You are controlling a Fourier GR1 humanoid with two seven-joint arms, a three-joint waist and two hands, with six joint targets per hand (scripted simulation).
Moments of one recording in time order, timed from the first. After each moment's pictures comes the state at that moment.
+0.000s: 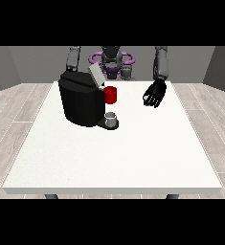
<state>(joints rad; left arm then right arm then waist) -0.50 0.42 -0.12 -0.86 -0.75 -0.01 -0.21 -0.26 -0.03 -0.01 -1.29 0.15 -0.13 -0.04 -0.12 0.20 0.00</state>
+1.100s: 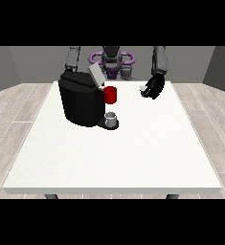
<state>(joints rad) -0.63 0.36 -0.07 -0.74 -0.81 -0.14 -0.29 -0.27 -0.04 -0.04 -1.16 0.19 -0.19 -0.04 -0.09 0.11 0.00</state>
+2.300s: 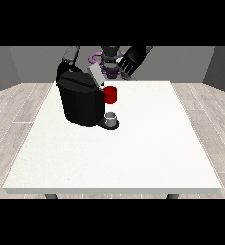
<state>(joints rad) -1.02 0.34 0.08 -0.79 -0.71 -0.45 -0.04 -0.32 -0.03 -0.01 -1.20 0.18 -0.15 -0.03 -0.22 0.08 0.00</state>
